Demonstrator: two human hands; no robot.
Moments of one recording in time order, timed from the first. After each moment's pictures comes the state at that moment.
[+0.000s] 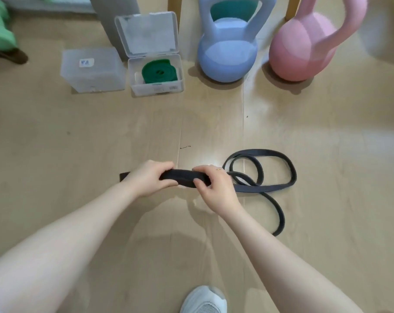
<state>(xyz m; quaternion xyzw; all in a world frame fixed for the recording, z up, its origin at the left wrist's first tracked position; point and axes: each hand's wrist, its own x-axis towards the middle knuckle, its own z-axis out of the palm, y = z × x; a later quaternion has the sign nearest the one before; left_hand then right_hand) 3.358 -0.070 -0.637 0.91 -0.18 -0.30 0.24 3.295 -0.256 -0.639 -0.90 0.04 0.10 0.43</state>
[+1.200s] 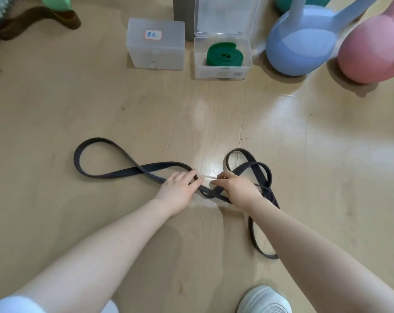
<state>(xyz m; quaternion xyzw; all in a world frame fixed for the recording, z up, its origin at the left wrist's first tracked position) 3.307 0.039 -0.711 0.93 -0.23 -0.29 0.04 3.309 -0.156 -0.718 -0.92 -0.14 0.32 0.15</state>
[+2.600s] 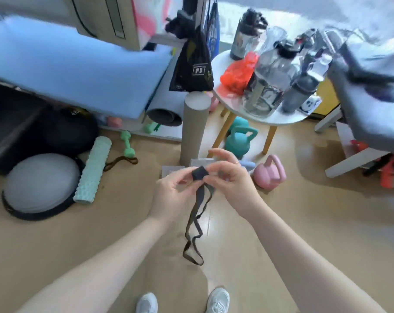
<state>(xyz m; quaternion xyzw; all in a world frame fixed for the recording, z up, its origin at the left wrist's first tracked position) 3.341 0.086 0.033 0.78 -0.04 0.02 0.62 3.354 -0.065 0.072 -0.78 -0.04 0.07 0.62</state>
